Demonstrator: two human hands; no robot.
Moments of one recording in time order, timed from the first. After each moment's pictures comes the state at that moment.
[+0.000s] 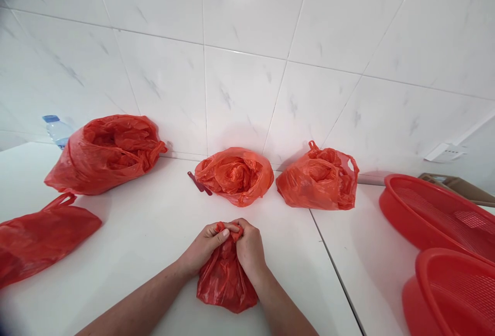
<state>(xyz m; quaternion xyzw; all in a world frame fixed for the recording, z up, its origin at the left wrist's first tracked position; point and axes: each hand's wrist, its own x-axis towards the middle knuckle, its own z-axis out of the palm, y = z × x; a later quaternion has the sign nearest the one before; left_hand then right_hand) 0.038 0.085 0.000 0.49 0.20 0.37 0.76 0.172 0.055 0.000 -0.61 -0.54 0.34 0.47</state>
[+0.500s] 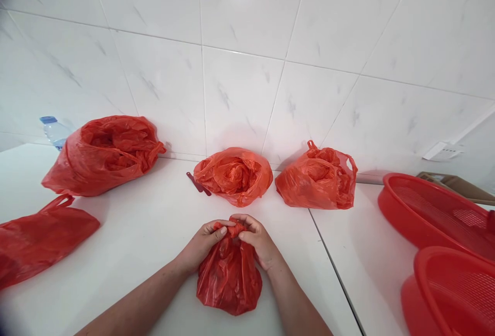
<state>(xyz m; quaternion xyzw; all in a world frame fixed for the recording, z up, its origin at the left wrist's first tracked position) 0.036 0.089 -0.003 0.48 0.24 0.36 0.76 0.206 0.057 -0.001 -0.40 -0.42 0.62 0.52</state>
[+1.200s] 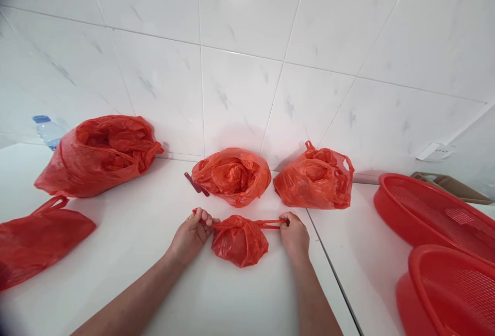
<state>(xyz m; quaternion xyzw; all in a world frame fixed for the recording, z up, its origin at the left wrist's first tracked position) 0.019 0.112 -0.005 0.29 0.25 0.48 0.79 0.304 0.052 -0.013 -0.80 -0.44 0.13 0.40</state>
